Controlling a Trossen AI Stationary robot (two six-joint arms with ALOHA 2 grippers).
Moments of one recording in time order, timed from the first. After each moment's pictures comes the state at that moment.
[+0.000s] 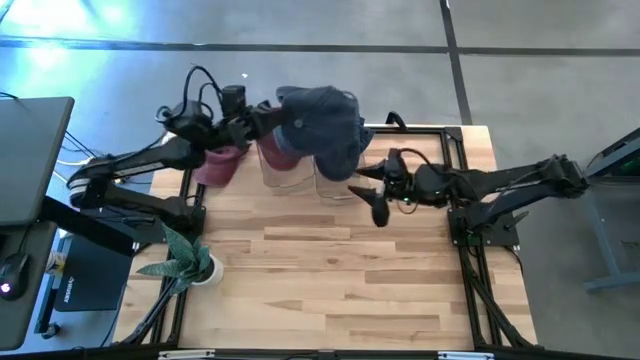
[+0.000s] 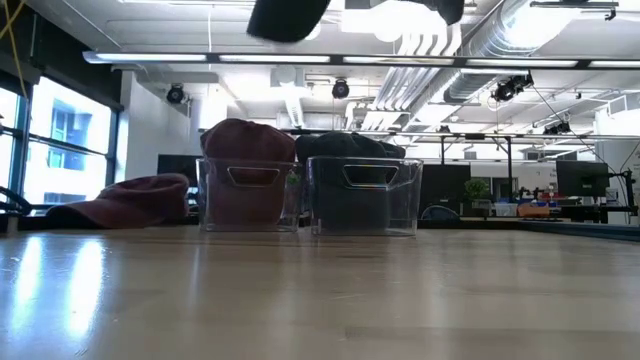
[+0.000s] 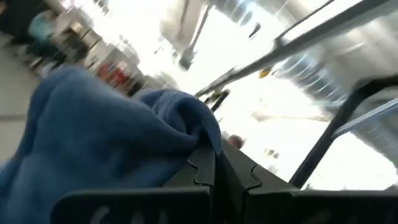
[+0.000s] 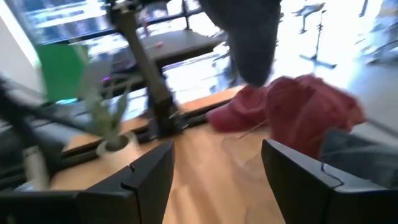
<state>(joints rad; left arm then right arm) 0.31 1.11 1.12 0.47 0.18 -0.82 0.12 1.13 0.97 -0.01 0.38 0.27</state>
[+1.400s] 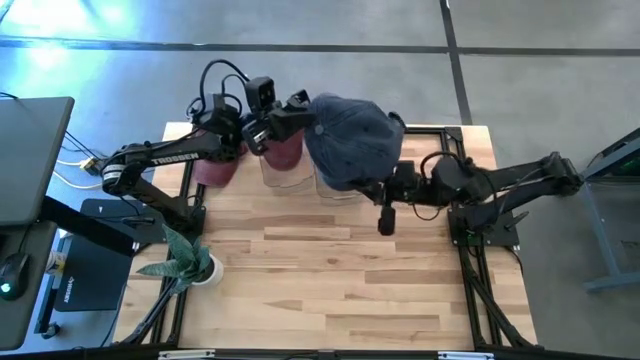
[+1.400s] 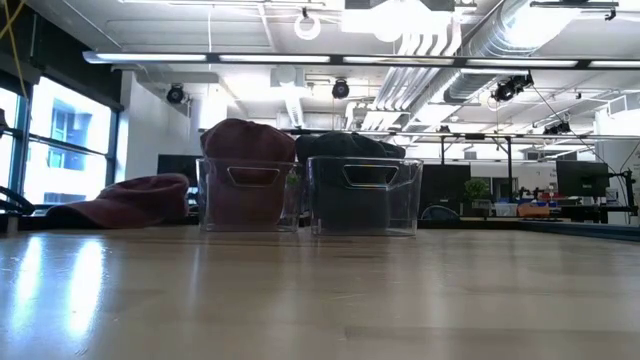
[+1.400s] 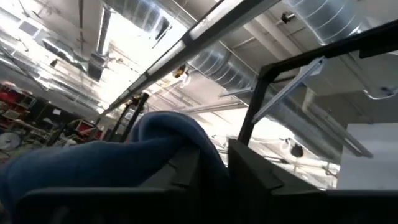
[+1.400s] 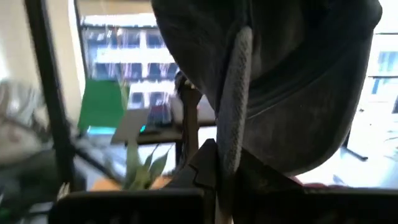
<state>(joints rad) 0.26 1.43 1.39 0.82 0.41 -0.82 0.20 1.20 1.16 0.17 0.33 -0.02</state>
